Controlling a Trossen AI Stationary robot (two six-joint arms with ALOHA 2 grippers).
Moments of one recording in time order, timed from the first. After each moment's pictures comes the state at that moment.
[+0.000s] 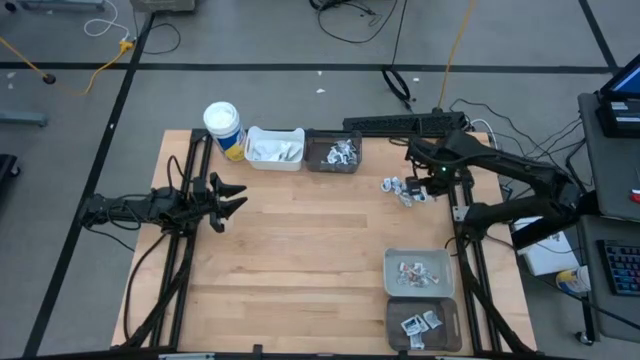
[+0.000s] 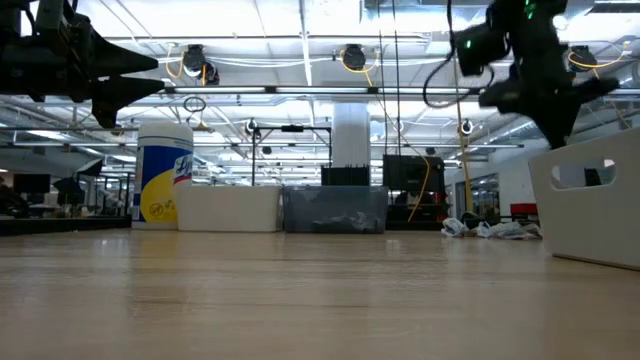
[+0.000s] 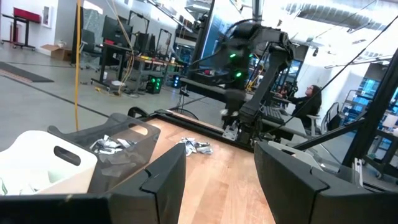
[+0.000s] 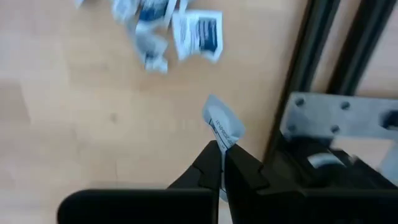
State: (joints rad) left arm -0.06 0.01 0.02 0.13 -0.32 -0.24; right arm -0.54 1.23 1.02 -1.48 -0.03 0.92
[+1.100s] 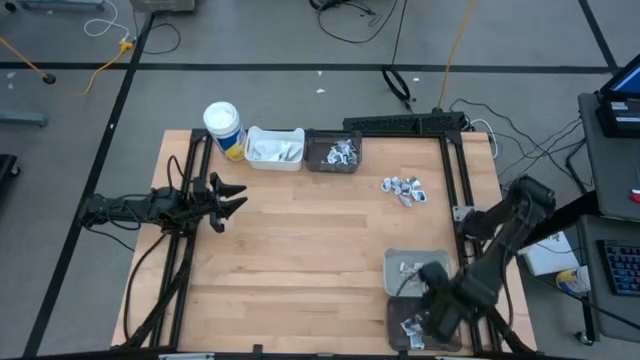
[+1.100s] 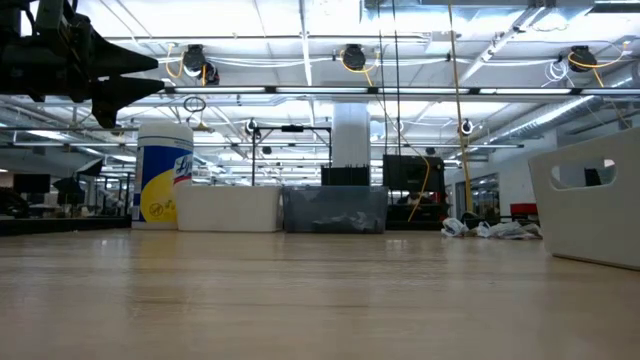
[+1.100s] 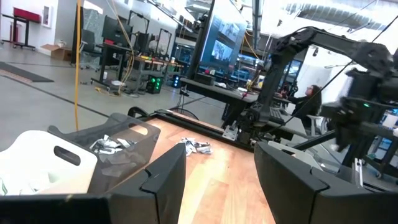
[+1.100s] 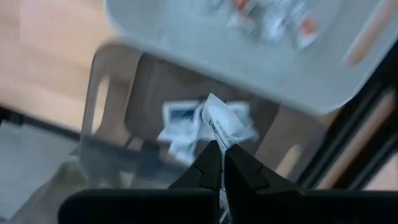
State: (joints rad) left arm -0.06 0.01 0.02 0.13 -0.32 -0.24; right arm 0.89 1.59 1.40 -1.30 -0.03 2.12
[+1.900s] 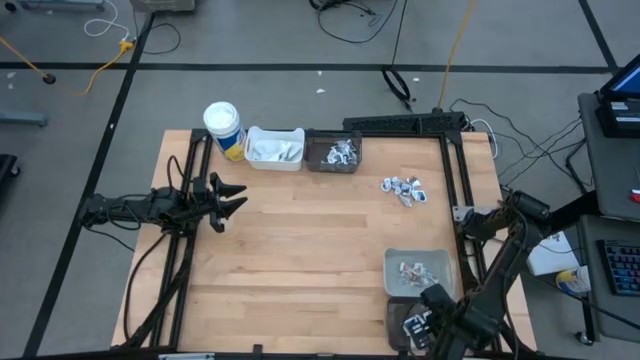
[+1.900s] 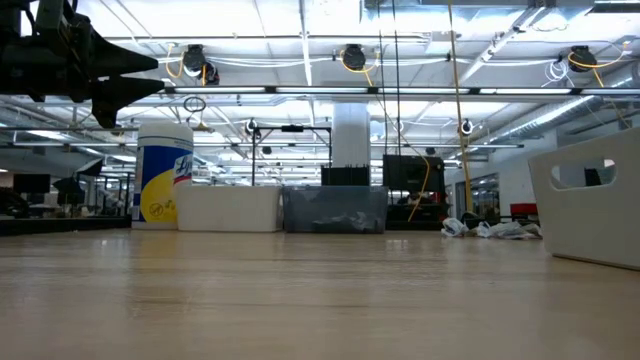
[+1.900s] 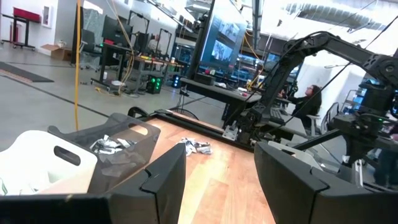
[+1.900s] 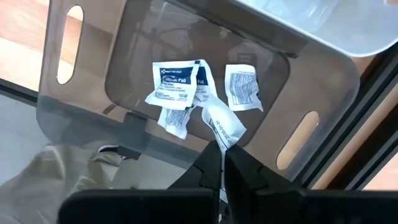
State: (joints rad) left arm -0.06 0.01 0.02 0.13 -0.32 -0.24; right arm 1.00 1.73 1.46 -1.25 -0.05 2.18
